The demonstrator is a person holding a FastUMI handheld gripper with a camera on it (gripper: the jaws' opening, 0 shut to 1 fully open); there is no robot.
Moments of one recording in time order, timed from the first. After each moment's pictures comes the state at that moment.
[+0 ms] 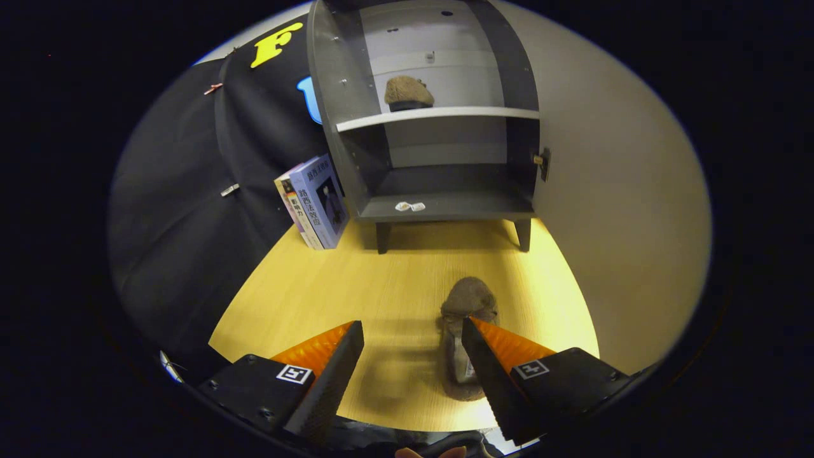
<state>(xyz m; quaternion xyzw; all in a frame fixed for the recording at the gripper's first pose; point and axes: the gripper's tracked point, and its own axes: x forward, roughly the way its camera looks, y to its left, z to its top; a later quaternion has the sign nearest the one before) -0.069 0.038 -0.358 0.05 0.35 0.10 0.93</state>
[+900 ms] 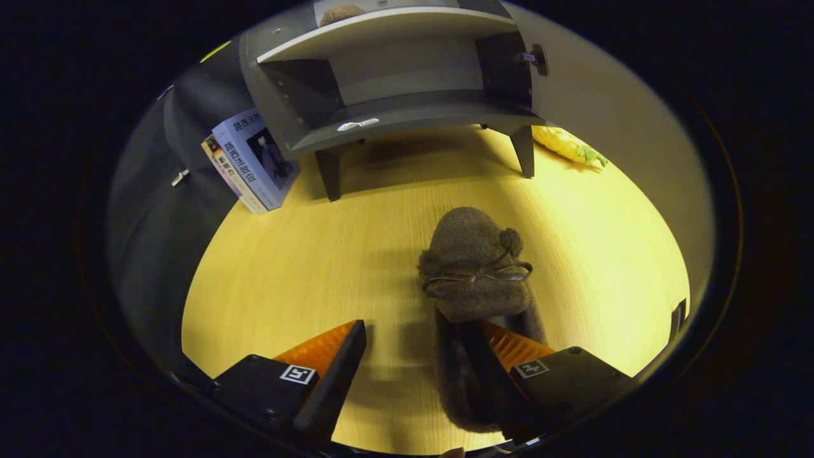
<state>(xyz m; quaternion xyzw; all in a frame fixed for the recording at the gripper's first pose) -0.025 0.031 -0.494 0.06 0.42 0.03 0.90</state>
